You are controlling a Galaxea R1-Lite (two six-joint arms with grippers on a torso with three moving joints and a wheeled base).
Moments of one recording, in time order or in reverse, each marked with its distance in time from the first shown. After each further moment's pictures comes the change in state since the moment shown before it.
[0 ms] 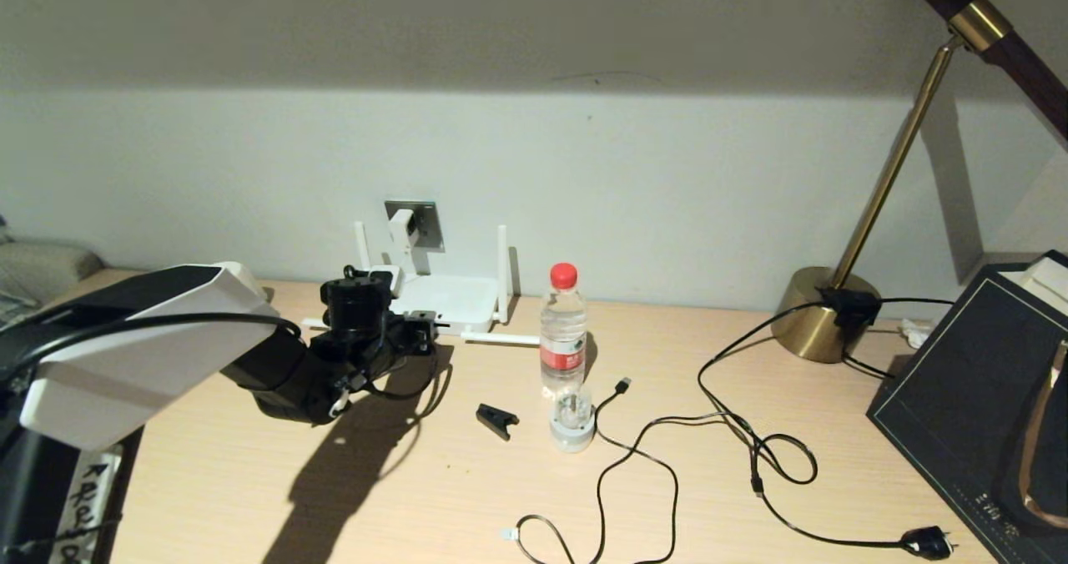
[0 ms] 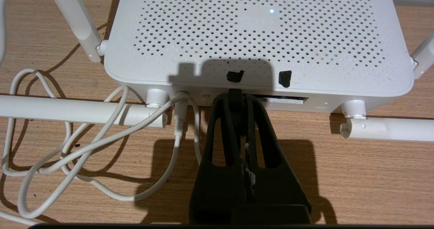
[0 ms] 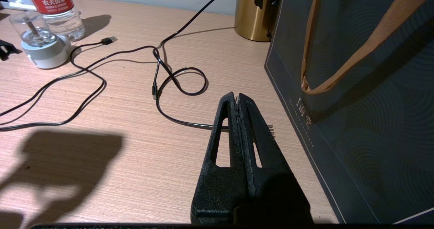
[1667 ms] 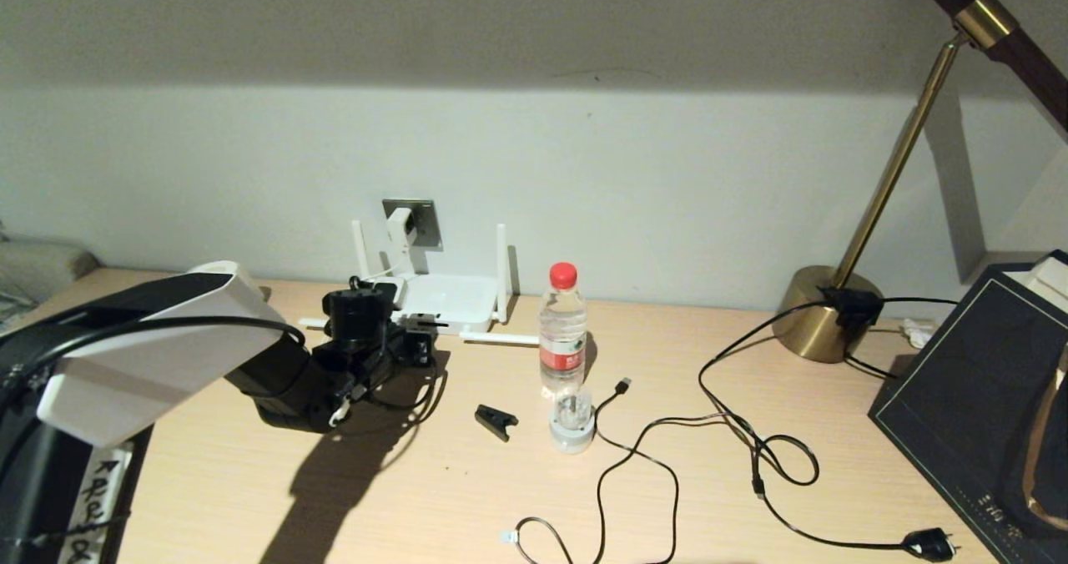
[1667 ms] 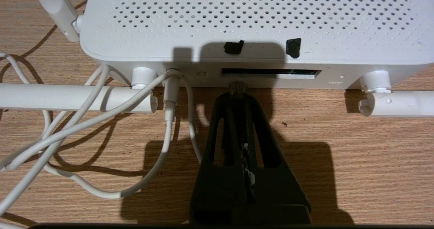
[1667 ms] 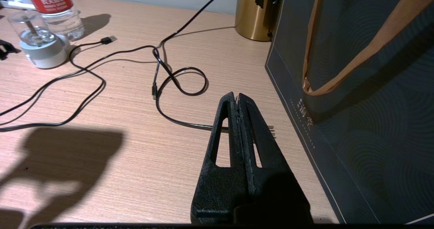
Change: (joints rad) left arm 0.001 0.009 0.034 -0.020 -0.018 0.040; right arm 0.000 0.000 0.000 0.000 0.000 0.000
